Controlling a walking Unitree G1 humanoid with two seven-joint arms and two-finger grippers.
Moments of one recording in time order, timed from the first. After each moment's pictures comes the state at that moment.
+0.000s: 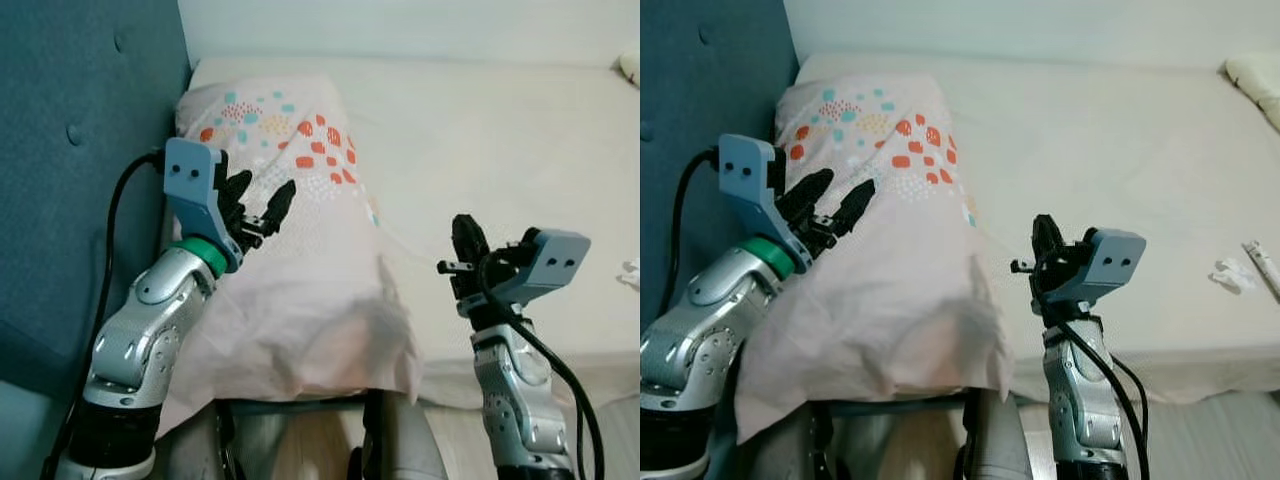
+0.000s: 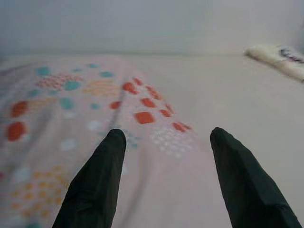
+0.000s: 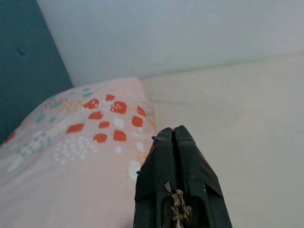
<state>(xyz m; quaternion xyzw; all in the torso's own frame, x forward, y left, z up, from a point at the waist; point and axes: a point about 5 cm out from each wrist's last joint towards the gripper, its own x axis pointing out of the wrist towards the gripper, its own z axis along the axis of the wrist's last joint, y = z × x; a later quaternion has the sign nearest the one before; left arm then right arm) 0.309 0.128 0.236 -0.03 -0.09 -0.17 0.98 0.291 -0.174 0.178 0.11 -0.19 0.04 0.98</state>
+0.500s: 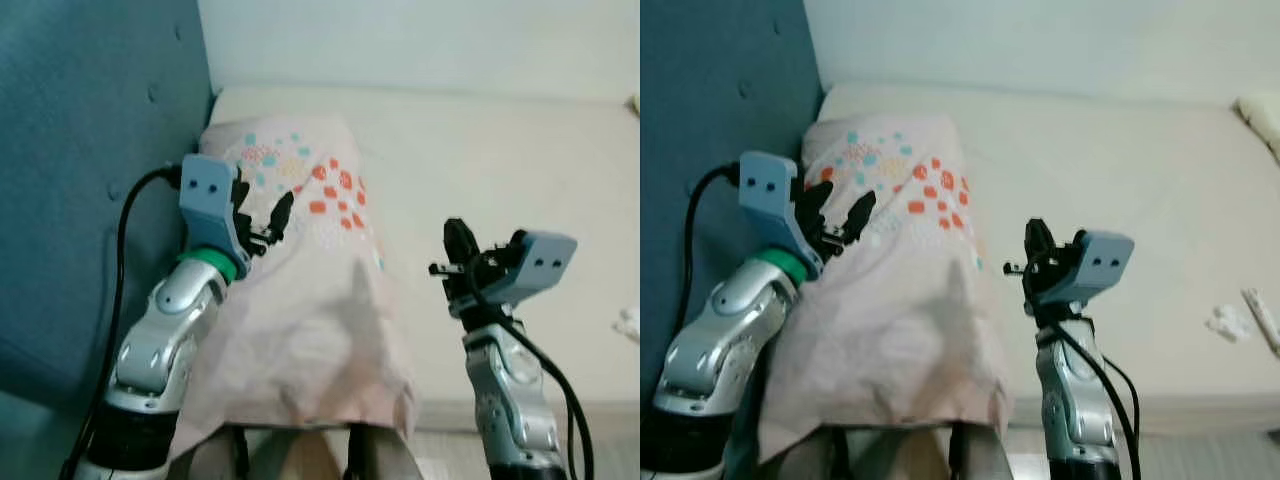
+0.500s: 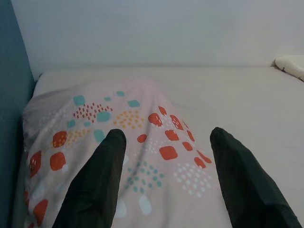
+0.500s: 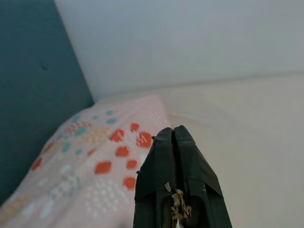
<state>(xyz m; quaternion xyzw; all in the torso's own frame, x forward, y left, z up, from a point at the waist) 0.310 0.114 0.217 -0.02 -0.08 -0.16 0.98 0.293 -0.173 0.172 0.10 -0.18 0.04 0.98</state>
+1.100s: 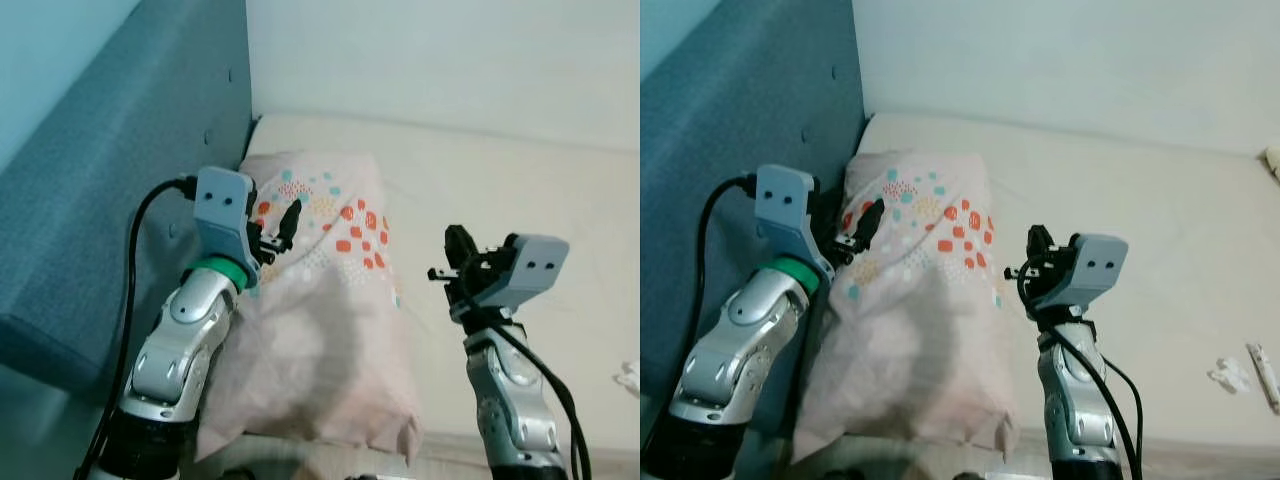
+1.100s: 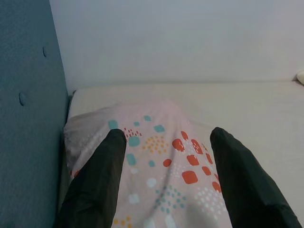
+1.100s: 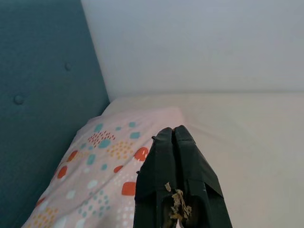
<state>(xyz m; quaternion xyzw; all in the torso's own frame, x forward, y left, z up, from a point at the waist) 0.310 0.109 0.214 0.00 -0.09 -0.15 0.98 0.296 -0.171 0.162 0.08 -0.16 0.03 0.98</state>
